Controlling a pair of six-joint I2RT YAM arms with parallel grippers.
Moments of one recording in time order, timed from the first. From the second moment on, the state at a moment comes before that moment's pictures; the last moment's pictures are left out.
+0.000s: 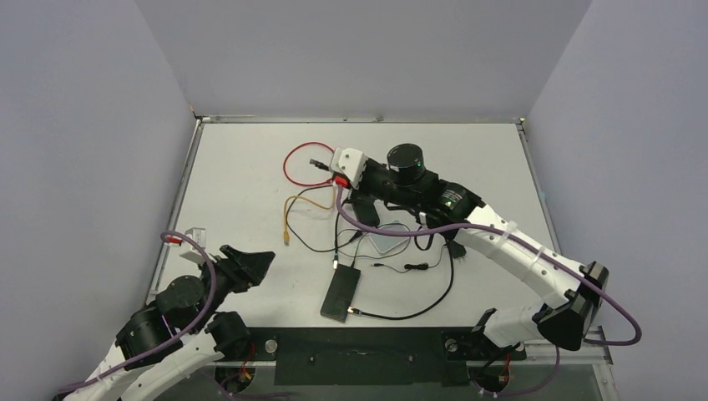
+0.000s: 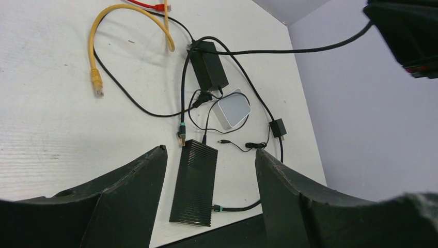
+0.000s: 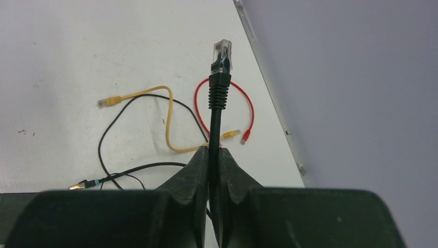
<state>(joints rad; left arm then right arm) -0.96 0.09 0.65 -0.81 -0.54 -0.94 0.87 1.38 1.37 -0.28 -0.18 -0.58</state>
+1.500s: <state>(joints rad) -0.96 0.51 0.65 -0.33 0.00 -0.97 1.55 0.84 0.63 -0.03 0.69 -0.91</state>
